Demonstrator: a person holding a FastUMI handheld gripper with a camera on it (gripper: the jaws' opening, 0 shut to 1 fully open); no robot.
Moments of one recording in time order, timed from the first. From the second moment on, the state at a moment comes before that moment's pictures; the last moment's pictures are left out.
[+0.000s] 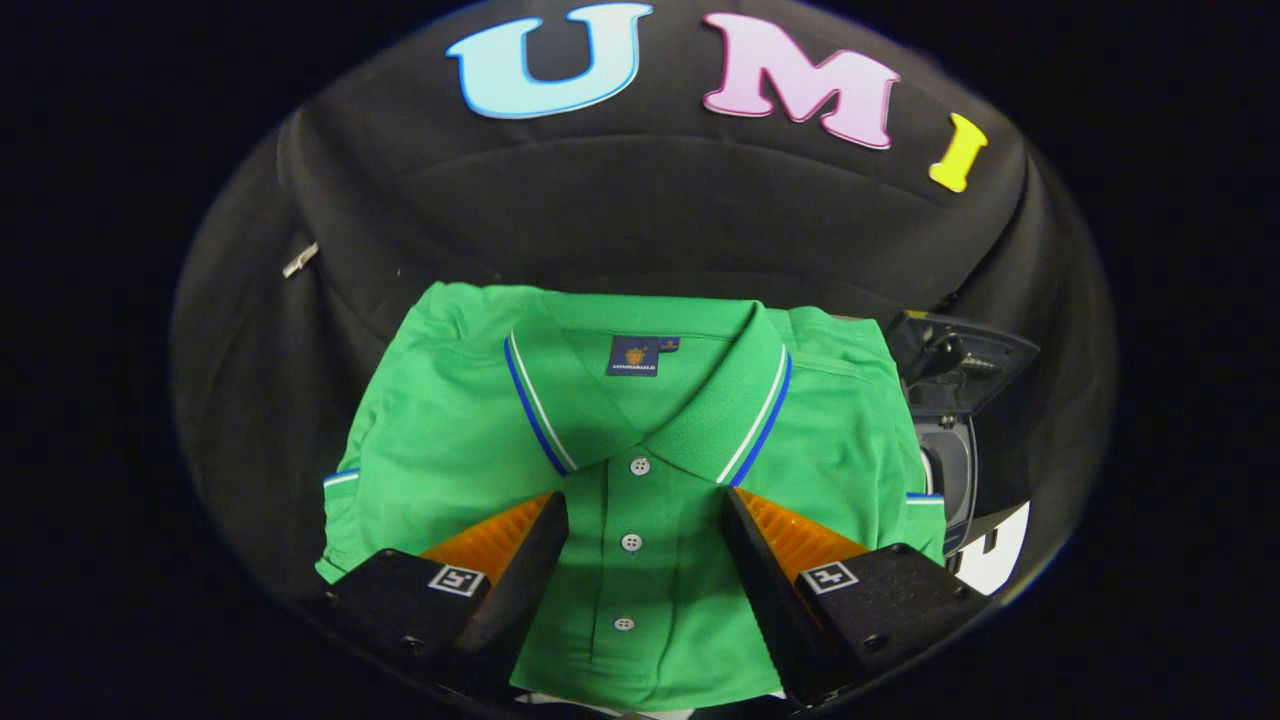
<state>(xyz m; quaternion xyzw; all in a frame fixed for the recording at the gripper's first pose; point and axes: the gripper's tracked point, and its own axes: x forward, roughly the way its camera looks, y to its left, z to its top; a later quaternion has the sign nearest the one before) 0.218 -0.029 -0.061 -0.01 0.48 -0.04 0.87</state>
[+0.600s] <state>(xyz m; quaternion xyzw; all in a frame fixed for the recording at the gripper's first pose) 0.220 -0.050 -0.051 0.03 0.45 -0.03 0.89</state>
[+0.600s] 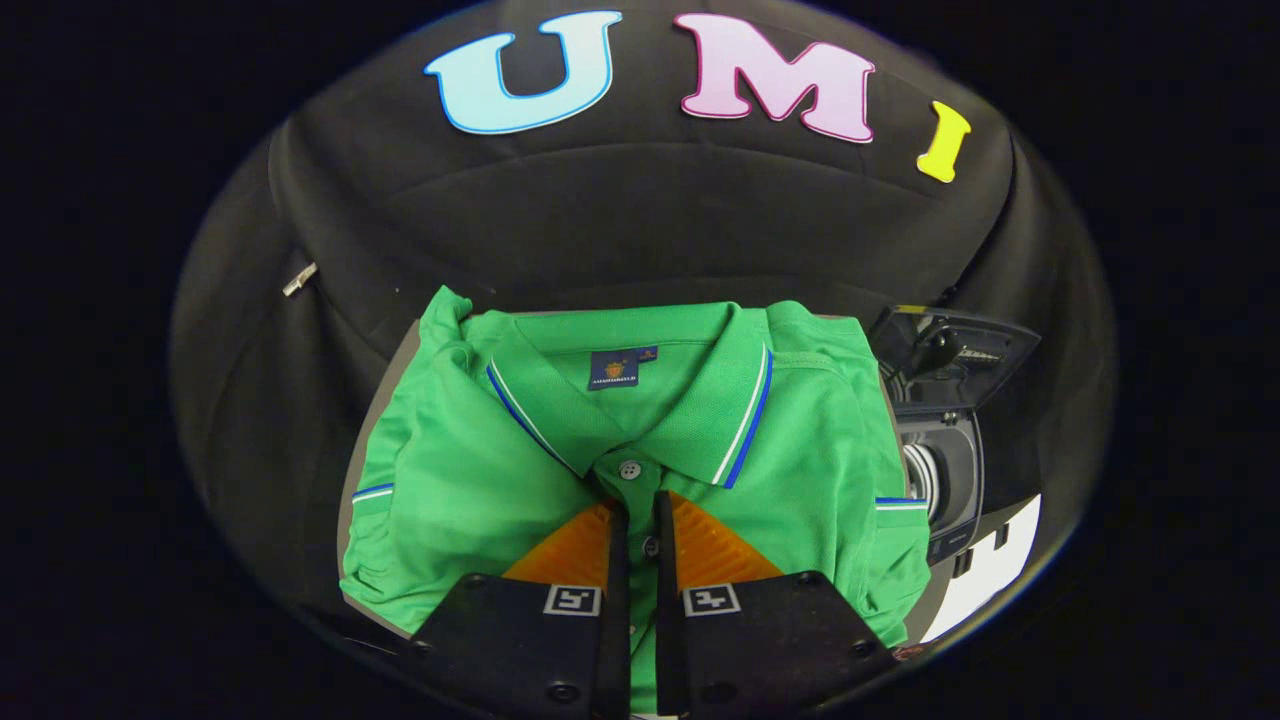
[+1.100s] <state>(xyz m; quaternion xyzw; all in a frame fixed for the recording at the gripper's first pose) 0.212 -0.045 -0.042 -0.05 0.38 -0.03 0.92</state>
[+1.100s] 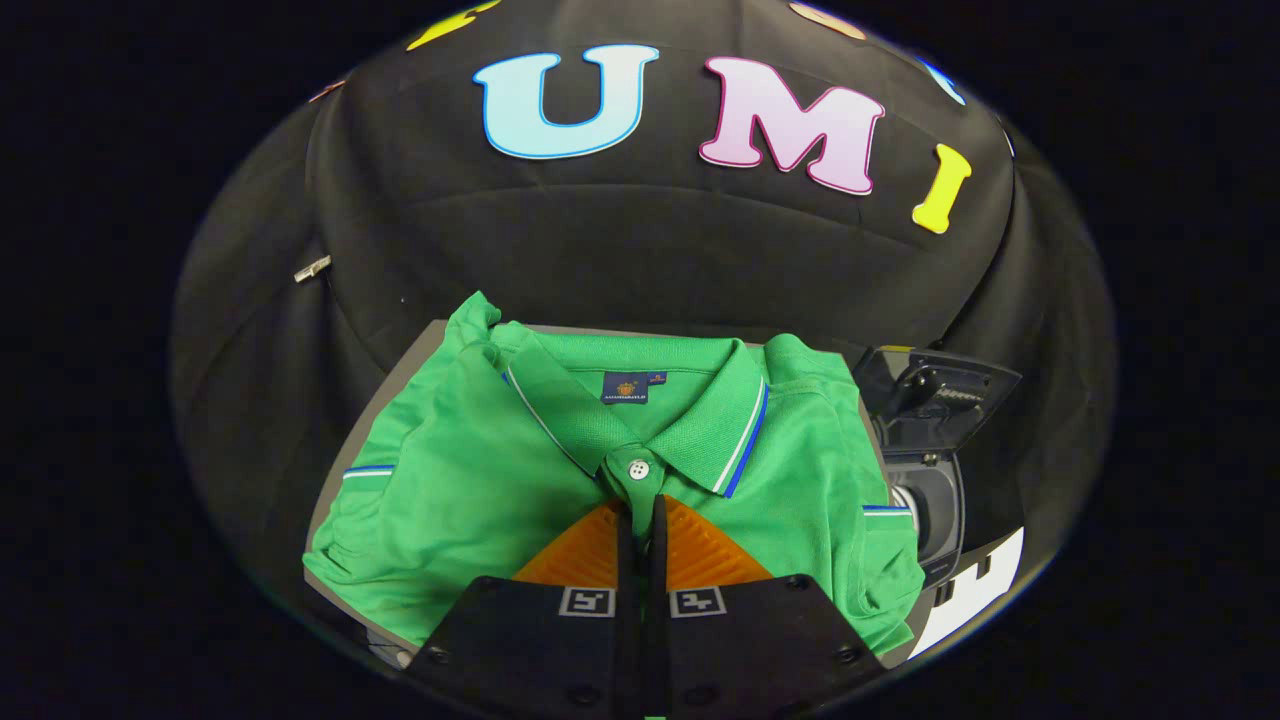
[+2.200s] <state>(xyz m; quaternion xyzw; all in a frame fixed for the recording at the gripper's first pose) 0.191 -0.072 0.082 -0.12 0.17 -0.09 0.97</state>
